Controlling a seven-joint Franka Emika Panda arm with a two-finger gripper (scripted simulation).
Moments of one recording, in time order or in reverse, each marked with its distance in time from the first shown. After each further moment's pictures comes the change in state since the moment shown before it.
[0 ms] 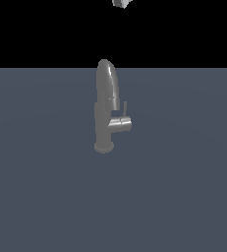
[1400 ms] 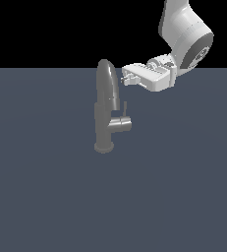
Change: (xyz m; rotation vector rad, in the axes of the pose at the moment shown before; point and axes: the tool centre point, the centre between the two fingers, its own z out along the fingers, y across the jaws) arm 0.180 0.020 0.082 0.402 -0.548 0.432
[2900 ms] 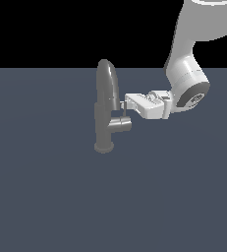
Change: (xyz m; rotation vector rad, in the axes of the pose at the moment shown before) arm 0.074 0.018 0.026 0.169 -0.225 0.183
